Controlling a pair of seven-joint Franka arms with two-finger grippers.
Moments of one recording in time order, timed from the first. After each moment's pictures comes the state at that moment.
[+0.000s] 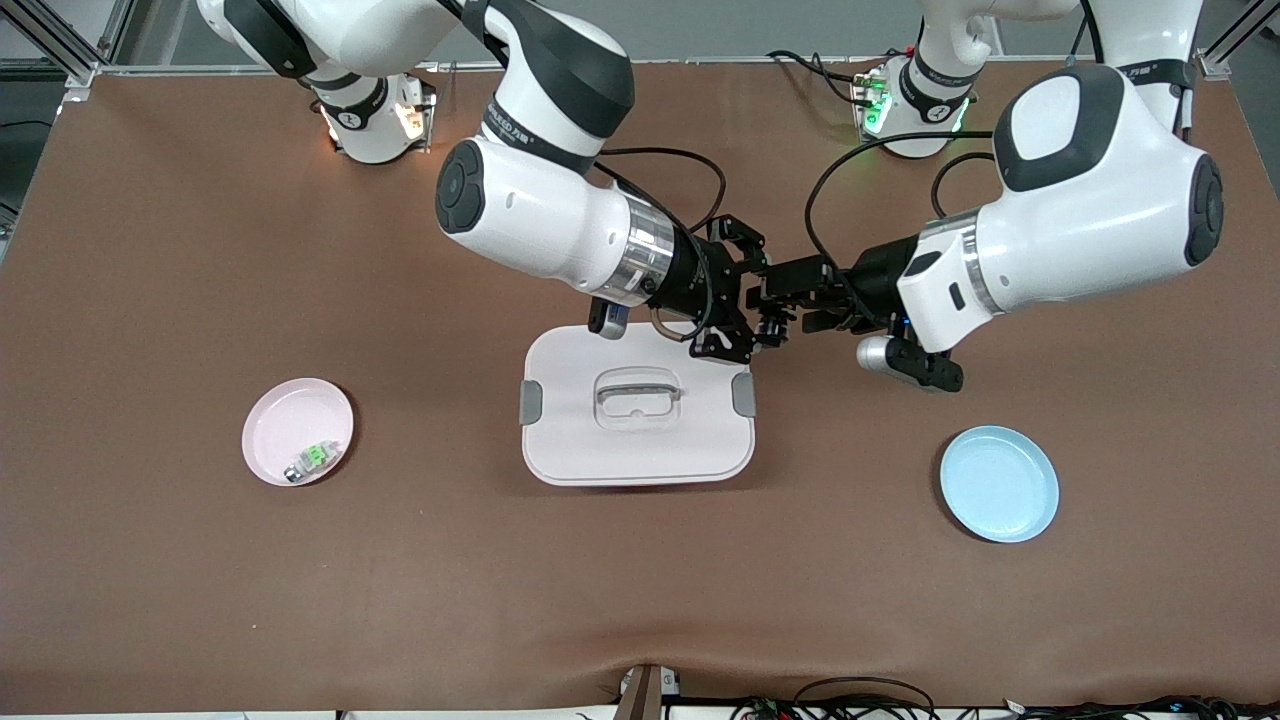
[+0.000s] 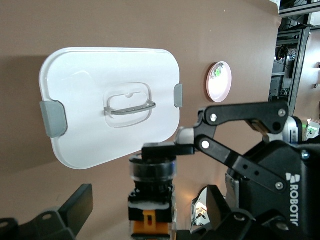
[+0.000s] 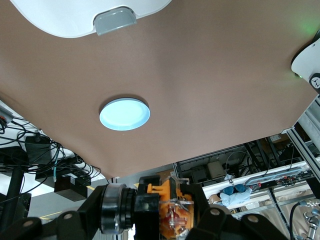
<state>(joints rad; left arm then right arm) -0.22 0.28 -0.16 -1.48 -0.71 1.83 -0.14 0.61 0.76 0.18 -0.86 0.61 2.16 2.33</state>
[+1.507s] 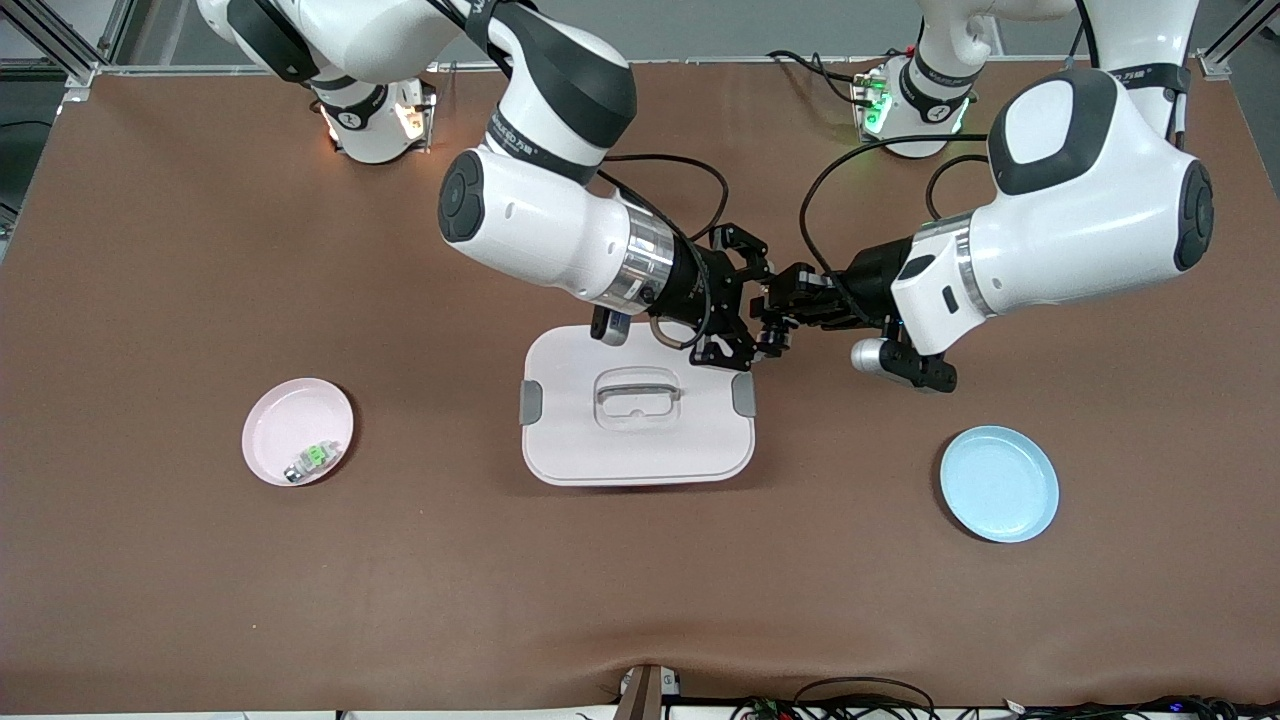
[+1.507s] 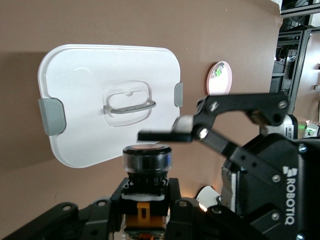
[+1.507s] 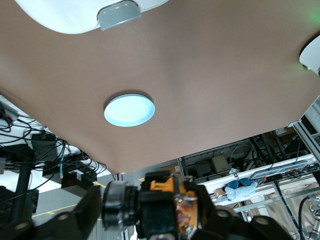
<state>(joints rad) -0.22 0.29 -0.16 -1.48 -0.71 1.83 -0.15 0.61 0.78 0.19 -0.86 0.62 2.21 2.33</state>
